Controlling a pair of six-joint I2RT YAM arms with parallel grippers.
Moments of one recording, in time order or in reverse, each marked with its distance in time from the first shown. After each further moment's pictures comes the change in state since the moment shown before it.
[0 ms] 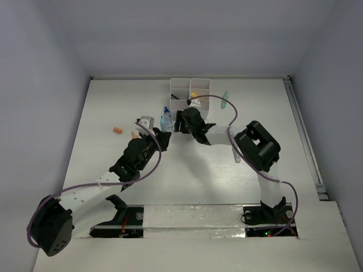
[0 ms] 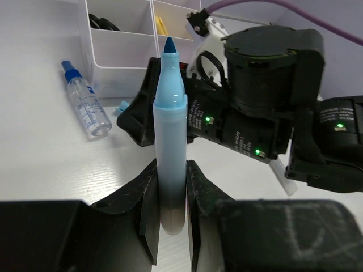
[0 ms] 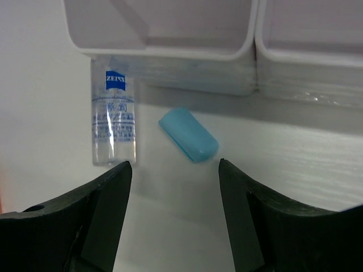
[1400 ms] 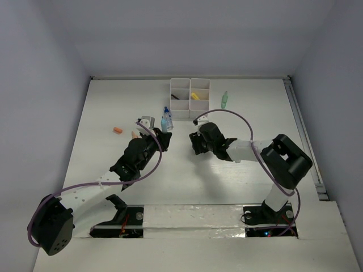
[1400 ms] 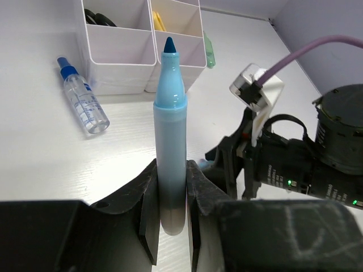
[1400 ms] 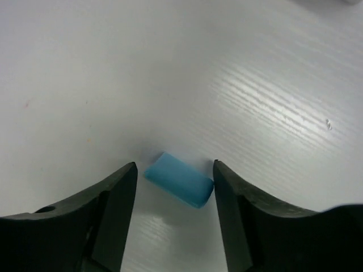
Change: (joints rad) left arm 0.000 0.011 0.000 0.001 0.016 -0.001; right arm -0.002 -0.314 -0.400 -0.040 -0.126 -0.409
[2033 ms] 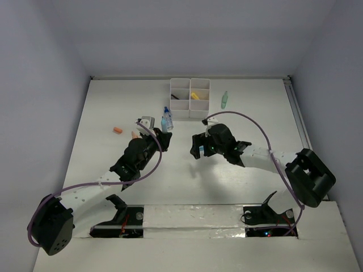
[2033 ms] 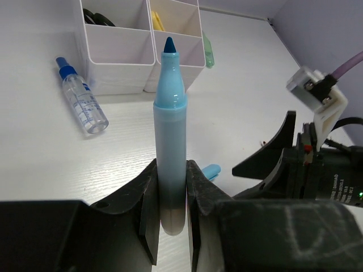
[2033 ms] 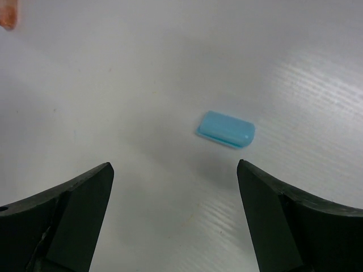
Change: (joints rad) left arm 0.000 0.000 -0.001 0.003 0.003 -0.002; right arm 0.000 -0.276 -0.115 -0.099 -0.163 0.170
